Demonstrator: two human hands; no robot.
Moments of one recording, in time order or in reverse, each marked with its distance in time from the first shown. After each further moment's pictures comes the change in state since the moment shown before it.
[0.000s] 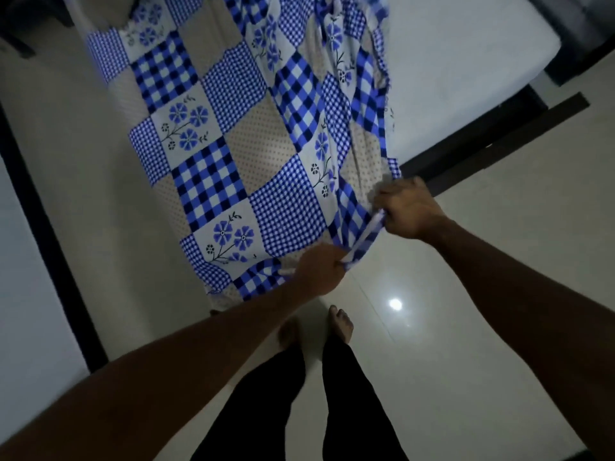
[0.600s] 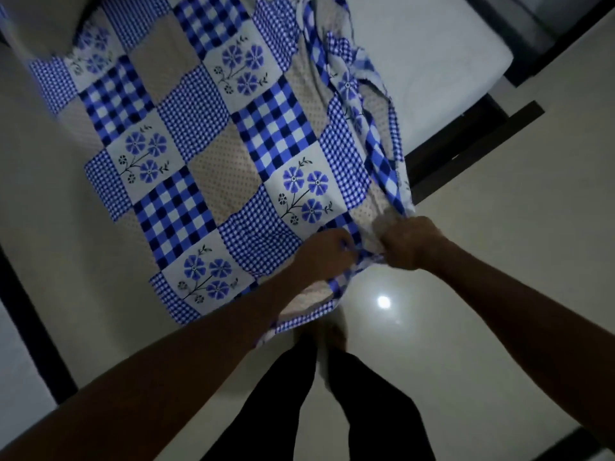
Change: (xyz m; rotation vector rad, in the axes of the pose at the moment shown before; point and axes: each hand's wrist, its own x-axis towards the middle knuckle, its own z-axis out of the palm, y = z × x) left_hand 0.080 0.044 -0.024 -0.096 -0.080 -0.034; right_hand -0.026 0.019 -0.014 -0.103 -0.530 0.239
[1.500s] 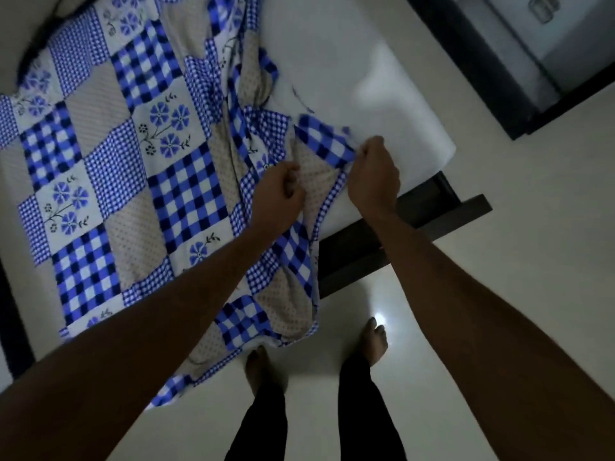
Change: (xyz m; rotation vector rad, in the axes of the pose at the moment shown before) left_hand 0.232 0.135 -0.054 -0.041 0.668 0.051; right_hand 0.160 0.202 -0.124 0.963 0.861 0.260
